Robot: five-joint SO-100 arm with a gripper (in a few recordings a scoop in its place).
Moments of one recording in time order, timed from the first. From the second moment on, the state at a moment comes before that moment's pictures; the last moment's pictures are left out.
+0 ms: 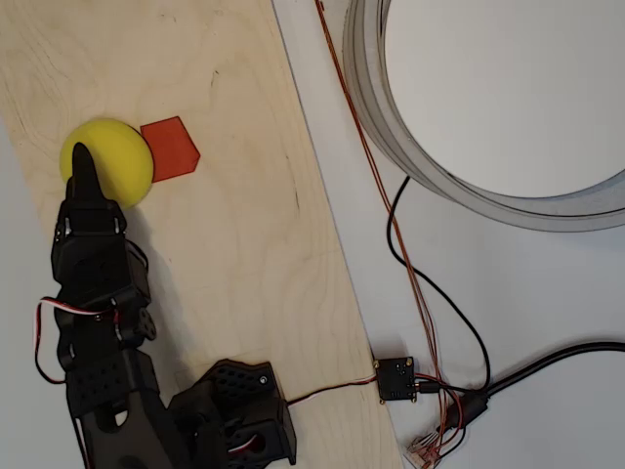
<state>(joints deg) 79.9 106.3 140.9 12.6 40.9</state>
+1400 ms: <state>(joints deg) 79.5 94.1 140.5 6.5 48.3</state>
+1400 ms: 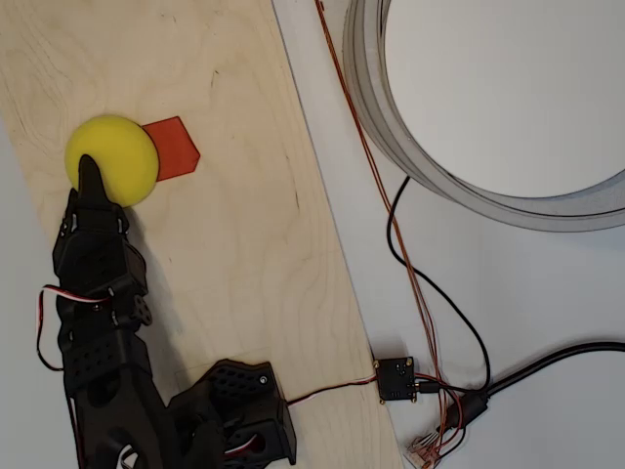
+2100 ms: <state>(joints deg) 85.7 93.0 139.9 3.8 46.5</state>
